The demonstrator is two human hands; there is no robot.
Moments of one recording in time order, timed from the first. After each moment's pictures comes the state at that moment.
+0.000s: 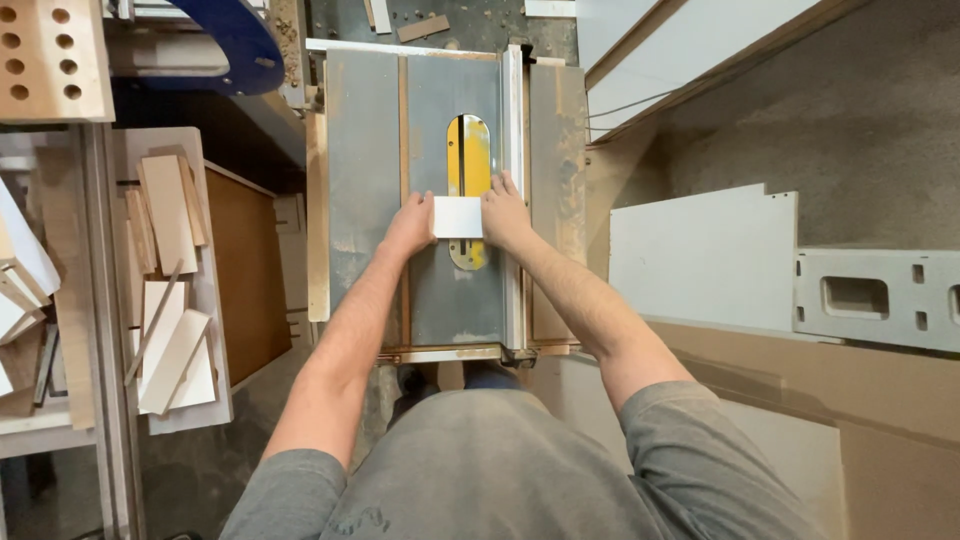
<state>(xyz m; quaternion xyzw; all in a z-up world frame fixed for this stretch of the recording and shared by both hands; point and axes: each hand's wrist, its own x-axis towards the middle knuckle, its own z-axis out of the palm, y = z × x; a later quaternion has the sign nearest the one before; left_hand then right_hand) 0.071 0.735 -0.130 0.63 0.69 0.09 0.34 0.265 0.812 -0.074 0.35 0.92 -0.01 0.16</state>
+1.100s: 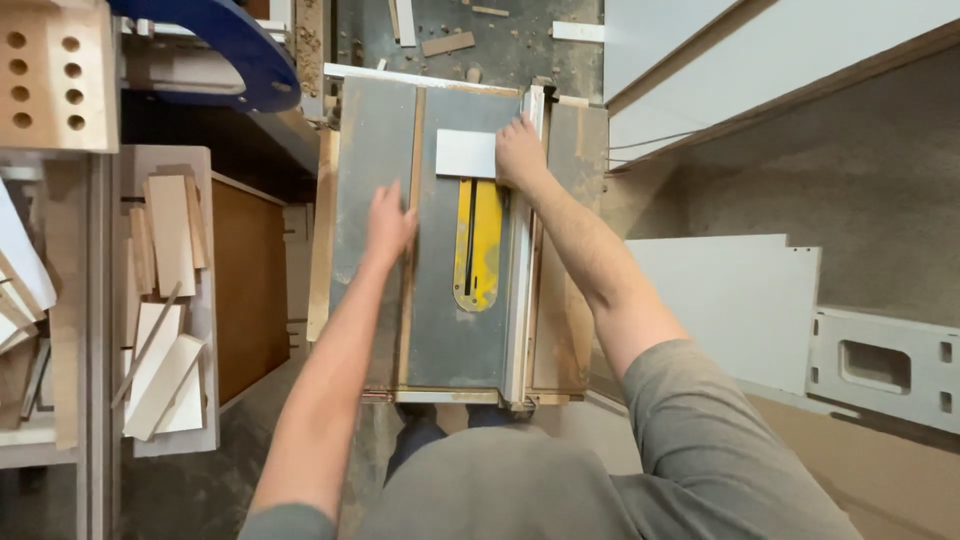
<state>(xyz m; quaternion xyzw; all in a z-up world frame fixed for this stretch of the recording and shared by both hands) 0.029 0.780 -0.097 0.45 0.79 0.27 0.30 0.219 1.029 -0.171 0.30 0.95 0.08 0.03</state>
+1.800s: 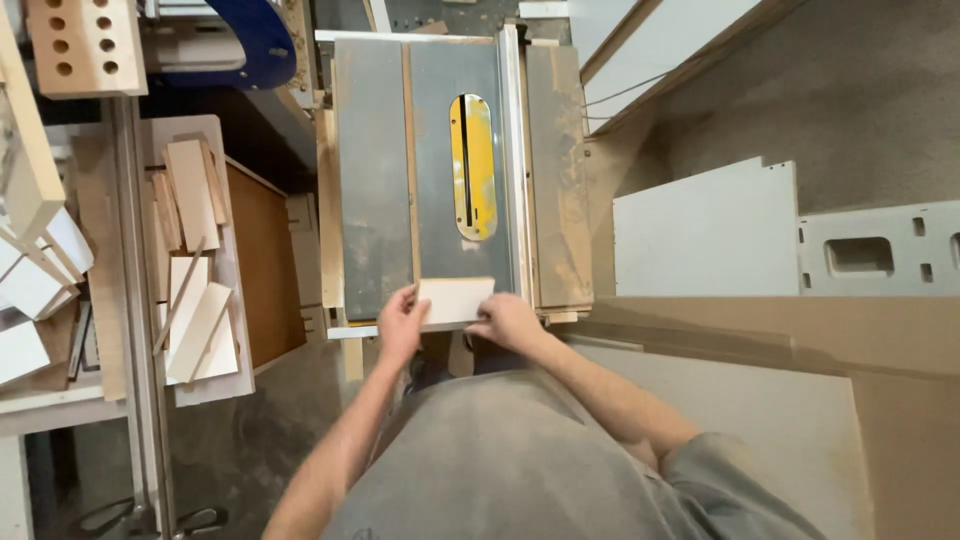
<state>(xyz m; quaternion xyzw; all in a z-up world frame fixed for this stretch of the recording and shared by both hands) 0.131 0.476 -0.074 0.25 0.69 0.51 0.45 0.338 0.573 -0.030 0.38 0.87 -0.31 0.06</state>
